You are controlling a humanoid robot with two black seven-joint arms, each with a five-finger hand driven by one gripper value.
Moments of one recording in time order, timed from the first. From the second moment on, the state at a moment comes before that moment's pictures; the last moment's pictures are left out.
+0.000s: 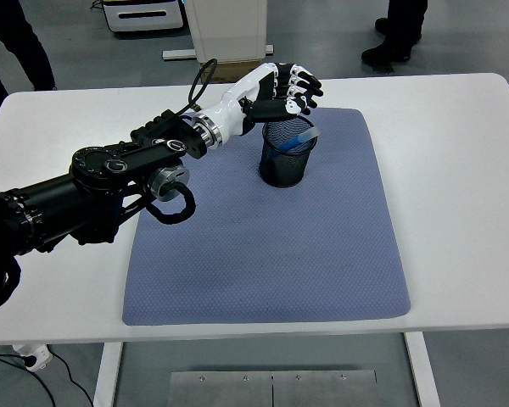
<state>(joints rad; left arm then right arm) -1.20 0.07 -0.01 -0.75 0.12 -0.04 -0.45 -0.01 0.00 0.59 0.25 0.09 0.05 0.03</state>
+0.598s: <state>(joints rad) -1.19 0.09 -0.11 -0.75 0.10 0.04 -0.44 -0.01 0.00 0.59 0.25 0.09 0.04 0.03</state>
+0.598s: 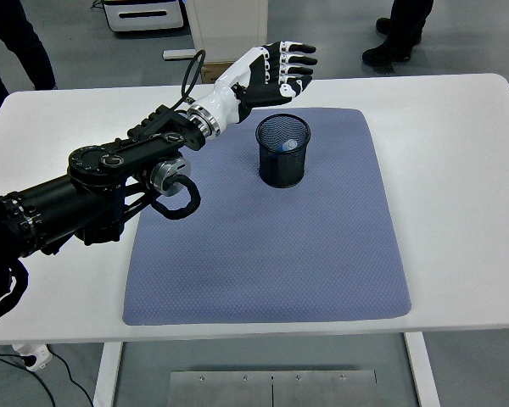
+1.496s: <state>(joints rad) -0.95 0.37 -0.38 -0.73 -0.01 0.07 -0.46 -0.01 0.00 0.59 0.25 0.09 0.04 0.03</state>
